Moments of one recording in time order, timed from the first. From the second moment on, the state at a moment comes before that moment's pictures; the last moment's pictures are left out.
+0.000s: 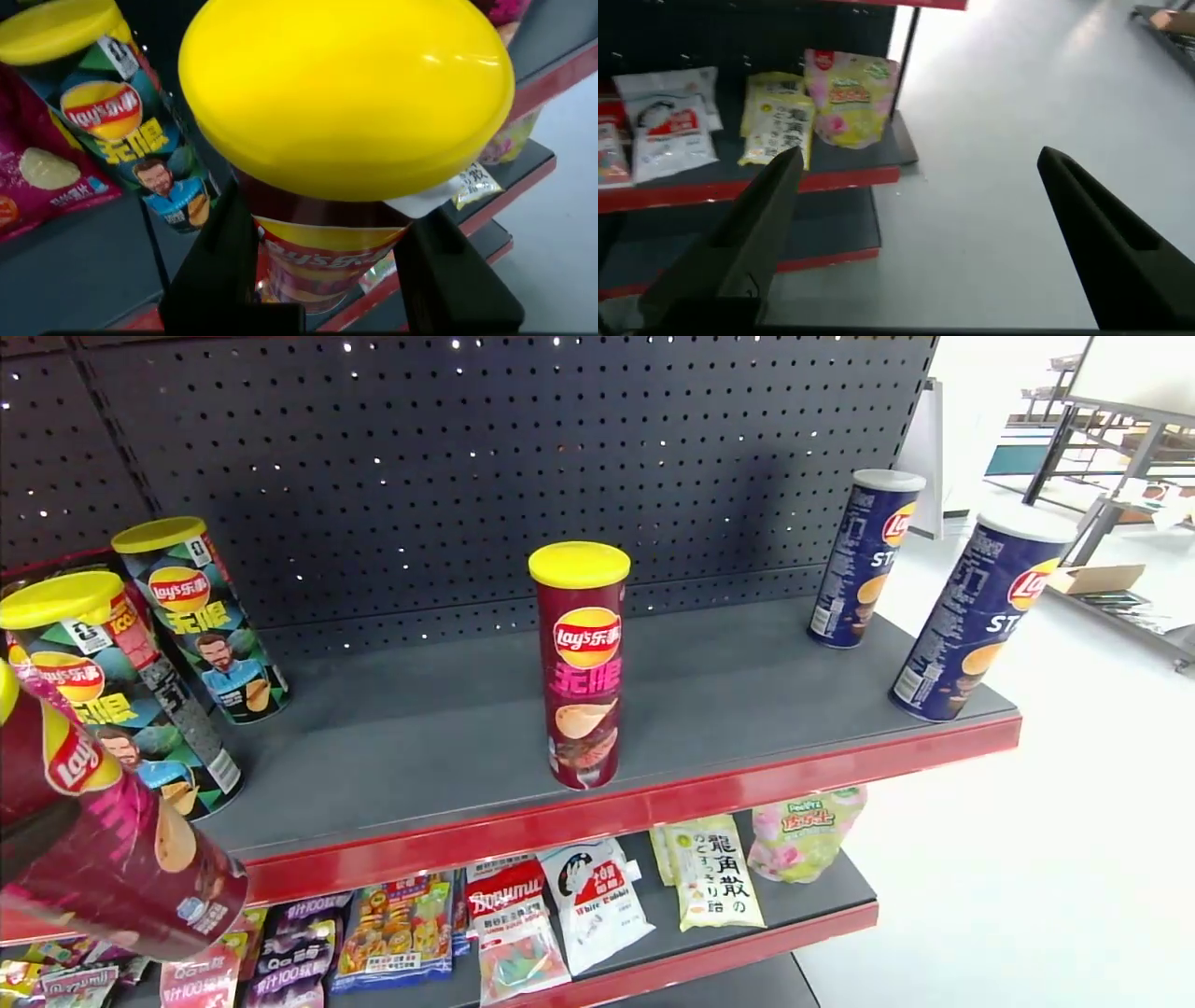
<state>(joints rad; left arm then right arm) 0.00 0.70 -0.58 -0.01 -0.30 0.19 0.02 0.16 -0.25 0.28 -0.05 -0.19</state>
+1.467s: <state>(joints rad) -0.15 1.25 -0.76 -0.38 -0.38 0.10 0.00 0.00 0.00 0.00 0.01 0.00</state>
